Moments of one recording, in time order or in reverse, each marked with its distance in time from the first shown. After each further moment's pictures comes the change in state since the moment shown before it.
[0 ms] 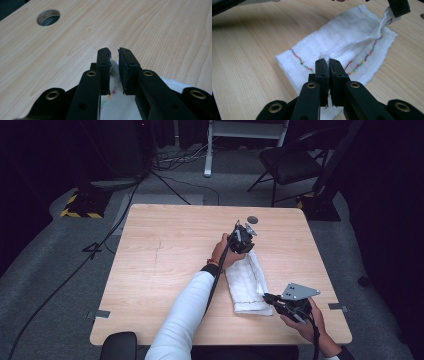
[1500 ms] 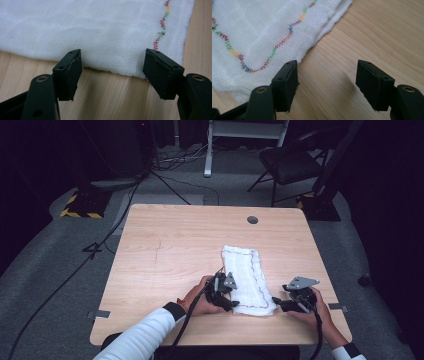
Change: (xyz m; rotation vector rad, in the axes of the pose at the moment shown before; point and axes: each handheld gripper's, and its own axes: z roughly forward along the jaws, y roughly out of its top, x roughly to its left) left arm -0.079 -0.127 -0.086 0.115 -0.233 0.128; right arm -0.057 -0.044 0.026 0.178 -0.090 0.099
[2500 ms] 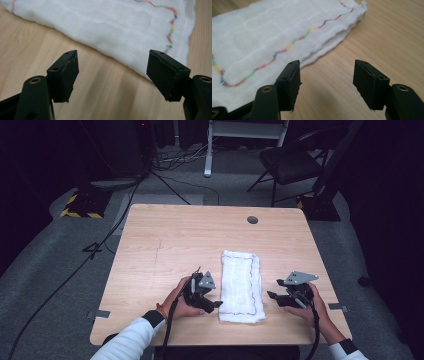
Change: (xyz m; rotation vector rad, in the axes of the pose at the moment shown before) left arm 0.013 -0.030 -0.052 -0.076 0.050 -0.066; right arm 0.004 0.032 -0.004 -0.077 0.022 -0.020
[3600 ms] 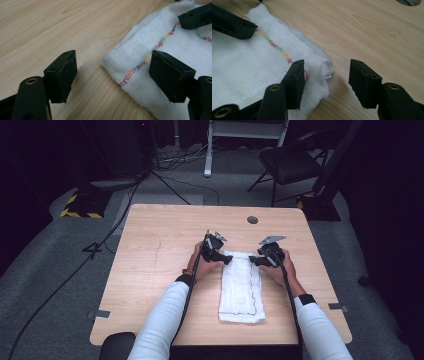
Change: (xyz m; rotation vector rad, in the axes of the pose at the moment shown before) left arm 0.114 0.060 0.088 -0.013 0.179 -0.272; right arm -0.063 0.072 0.115 0.056 -0.046 0.112
